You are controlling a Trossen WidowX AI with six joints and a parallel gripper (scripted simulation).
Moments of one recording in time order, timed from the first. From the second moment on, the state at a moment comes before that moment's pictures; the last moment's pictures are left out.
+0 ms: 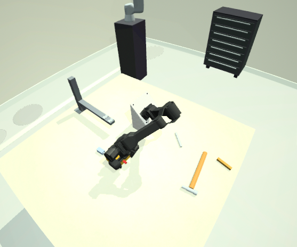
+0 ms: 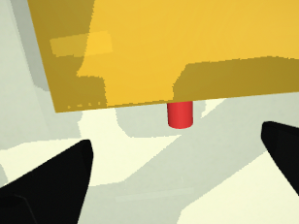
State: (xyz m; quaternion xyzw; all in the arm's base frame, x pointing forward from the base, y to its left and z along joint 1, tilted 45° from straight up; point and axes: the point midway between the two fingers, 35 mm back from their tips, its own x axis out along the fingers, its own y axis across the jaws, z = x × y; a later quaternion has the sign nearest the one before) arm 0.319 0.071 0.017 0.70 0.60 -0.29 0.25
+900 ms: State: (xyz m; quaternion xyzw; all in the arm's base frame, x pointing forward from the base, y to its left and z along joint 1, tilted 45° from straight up) arm 0.317 0.083 0.005 0.70 0.60 -0.29 0.25
